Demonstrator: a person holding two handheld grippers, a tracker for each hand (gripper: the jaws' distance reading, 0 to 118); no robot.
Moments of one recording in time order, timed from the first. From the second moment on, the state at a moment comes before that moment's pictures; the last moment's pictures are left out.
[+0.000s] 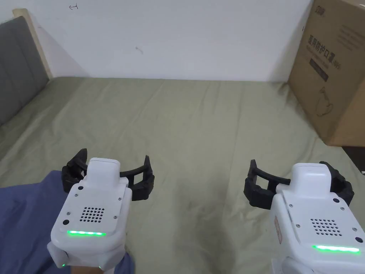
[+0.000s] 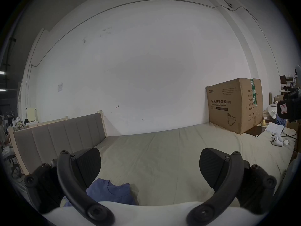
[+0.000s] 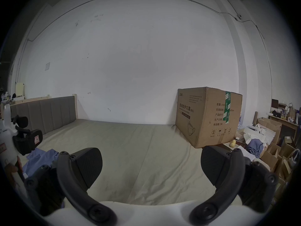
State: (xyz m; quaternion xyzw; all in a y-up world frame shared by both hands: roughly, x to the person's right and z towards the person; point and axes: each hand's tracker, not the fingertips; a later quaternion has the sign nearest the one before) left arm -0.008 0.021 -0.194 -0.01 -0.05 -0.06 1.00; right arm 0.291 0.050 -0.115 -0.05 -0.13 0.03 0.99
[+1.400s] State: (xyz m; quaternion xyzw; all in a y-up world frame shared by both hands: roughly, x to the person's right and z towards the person) left arm -0.035 0.026 -0.199 -0.04 -0.04 -0.01 1.00; right arm 0.286 0.056 -0.125 -0.06 -0.12 0.03 0.99
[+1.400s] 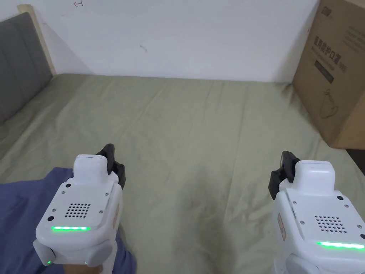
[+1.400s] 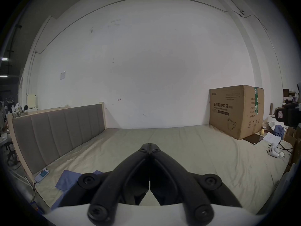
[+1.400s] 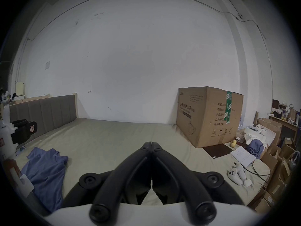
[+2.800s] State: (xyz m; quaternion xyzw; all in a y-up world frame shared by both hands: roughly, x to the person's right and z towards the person) left arm -0.249 -0.006 -0.190 -0.31 0.11 0.06 0.94; right arm 0.116 0.042 -0.176 -0.07 0.10 0.04 0.99
